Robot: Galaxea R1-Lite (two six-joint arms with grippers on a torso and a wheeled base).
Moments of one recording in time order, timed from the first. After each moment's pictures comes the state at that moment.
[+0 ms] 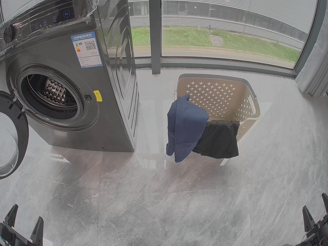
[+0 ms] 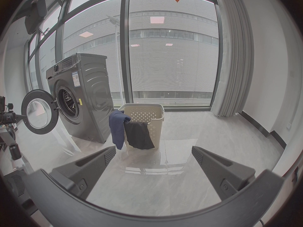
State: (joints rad) left arm 0.00 0.02 -0.02 0.00 0.01 -0.03; right arm 0.00 0.02 -0.02 0.00 0.02 -0.01
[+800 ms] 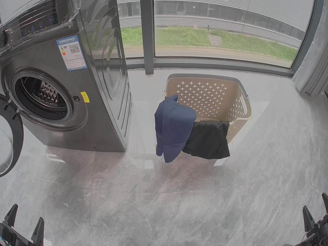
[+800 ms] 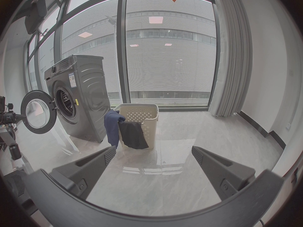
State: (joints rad) left arm 0.00 0.02 -0.02 0.00 0.00 0.00; right arm -0.01 0.02 -0.02 0.00 0.02 -0.01
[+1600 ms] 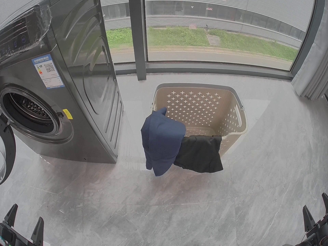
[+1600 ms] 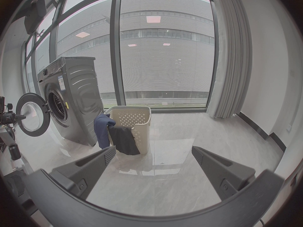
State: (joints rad) left arm 0.00 0.02 -0.02 0.00 0.01 0.00; right arm -0.01 0.02 -0.02 0.00 0.02 -0.01
